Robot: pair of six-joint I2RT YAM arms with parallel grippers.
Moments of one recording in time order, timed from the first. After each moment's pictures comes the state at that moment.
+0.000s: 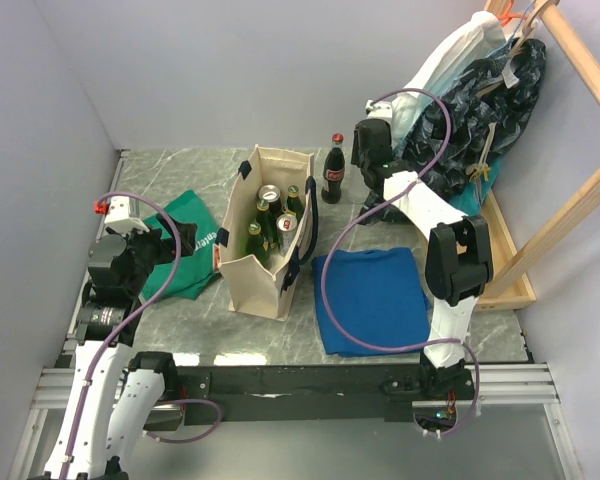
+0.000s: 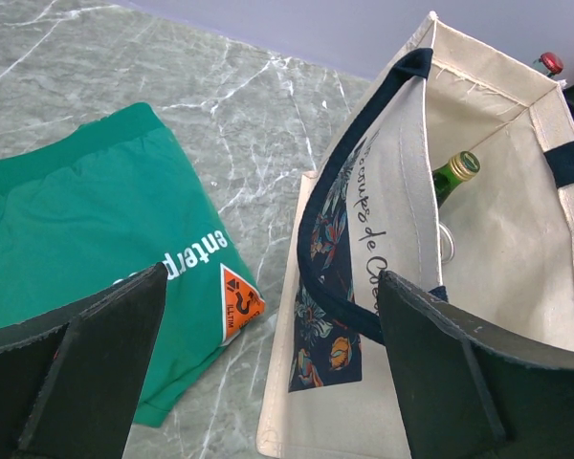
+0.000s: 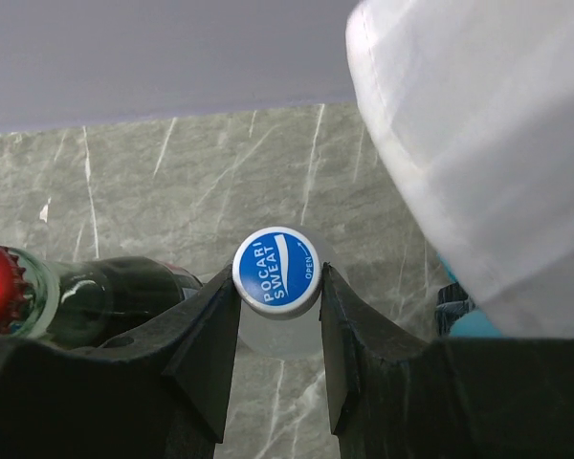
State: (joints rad) left arm -0.04 0.59 0.72 -0.32 0.11 -0.39; right arm 0.32 1.92 1.60 -0.08 0.40 0.18
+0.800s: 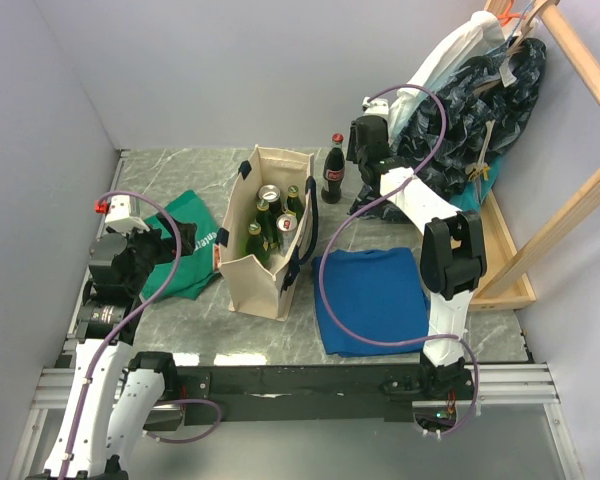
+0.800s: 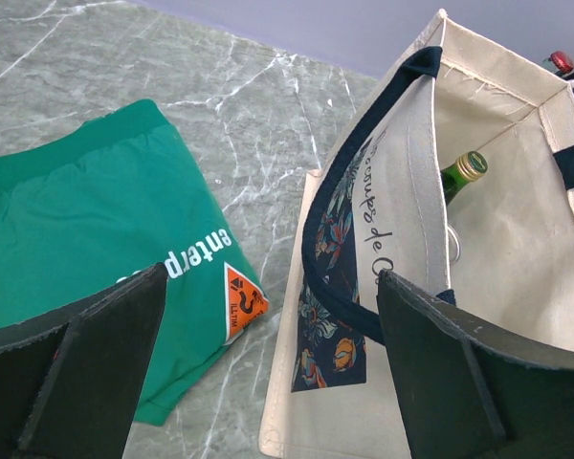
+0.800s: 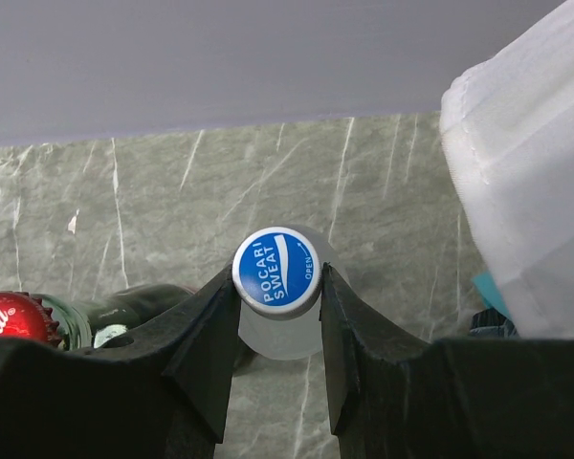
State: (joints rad) left arm -0.04 0.60 0.72 -0.32 0.11 -0.39; right arm 0.32 1.99 1.67 -0.07 0.35 0.20
